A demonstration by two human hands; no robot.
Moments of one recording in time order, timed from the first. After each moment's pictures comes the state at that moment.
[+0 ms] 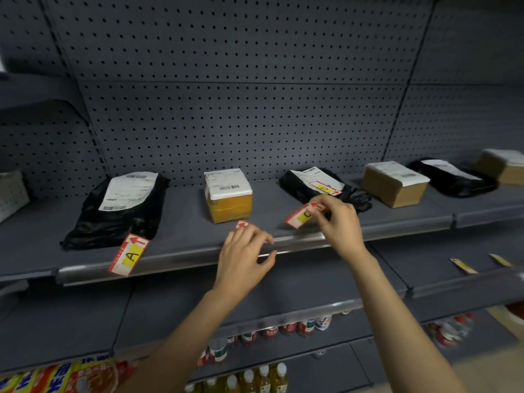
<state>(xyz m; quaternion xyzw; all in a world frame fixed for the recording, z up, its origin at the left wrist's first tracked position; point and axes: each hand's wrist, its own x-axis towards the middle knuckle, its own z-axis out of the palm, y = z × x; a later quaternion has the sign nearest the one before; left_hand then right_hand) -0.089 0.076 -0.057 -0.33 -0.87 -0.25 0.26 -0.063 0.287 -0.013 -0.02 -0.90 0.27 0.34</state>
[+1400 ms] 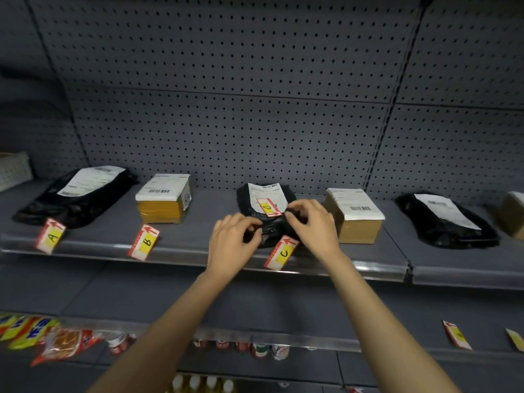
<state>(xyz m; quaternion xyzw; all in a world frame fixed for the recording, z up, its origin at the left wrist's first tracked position) -0.086 0.284 -0.023 -0.16 -0.90 -0.28 0.29 -0.104 0.471 -0.004 0.06 -0.91 0.33 0.25</state>
